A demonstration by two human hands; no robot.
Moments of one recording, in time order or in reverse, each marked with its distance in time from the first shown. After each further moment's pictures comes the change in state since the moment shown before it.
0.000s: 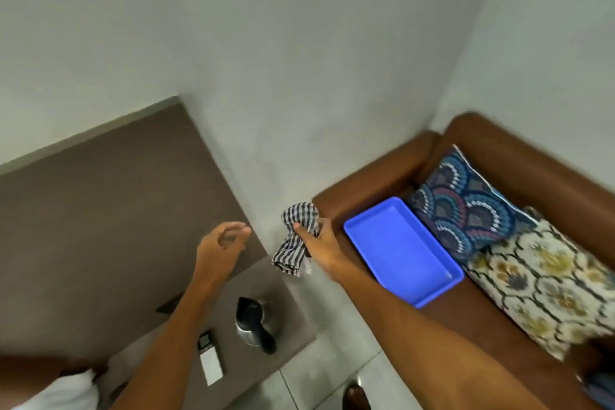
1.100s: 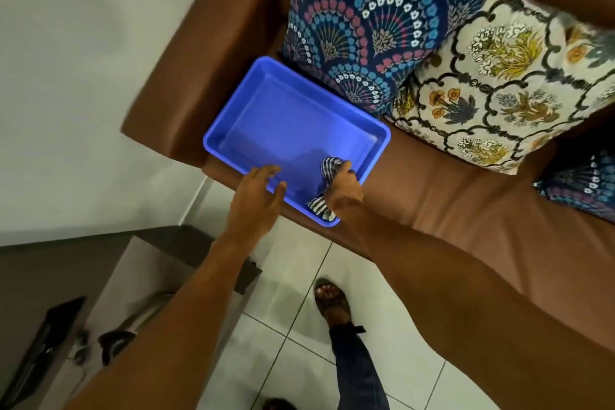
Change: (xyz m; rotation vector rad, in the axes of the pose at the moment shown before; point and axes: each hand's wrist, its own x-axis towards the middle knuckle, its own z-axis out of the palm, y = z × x) left_hand 0.056 -0.112 0.471 0.519 -0.715 0.294; right_hand 0.211 0.317 -0.308 -0.601 0.513 0.527
